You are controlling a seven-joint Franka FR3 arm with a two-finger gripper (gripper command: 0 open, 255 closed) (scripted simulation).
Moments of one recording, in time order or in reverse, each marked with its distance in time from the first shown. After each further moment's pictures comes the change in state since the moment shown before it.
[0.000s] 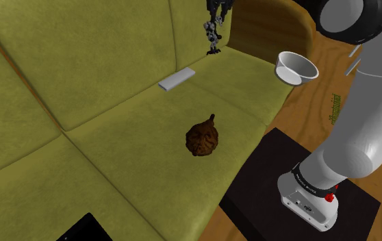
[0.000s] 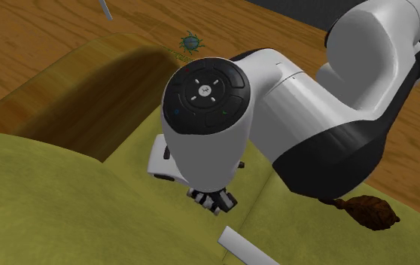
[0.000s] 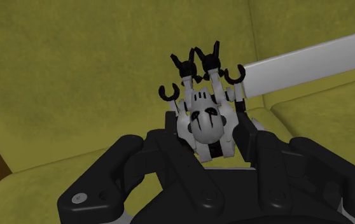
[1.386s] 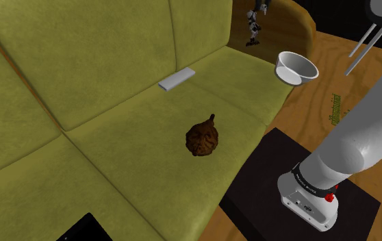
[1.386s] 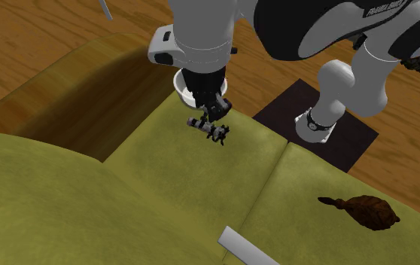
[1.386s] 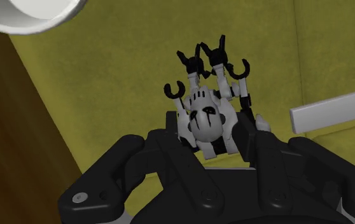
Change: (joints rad) arm -0.149 -0.250 -0.089 -0.195 -0.016 -0.056 -0.243
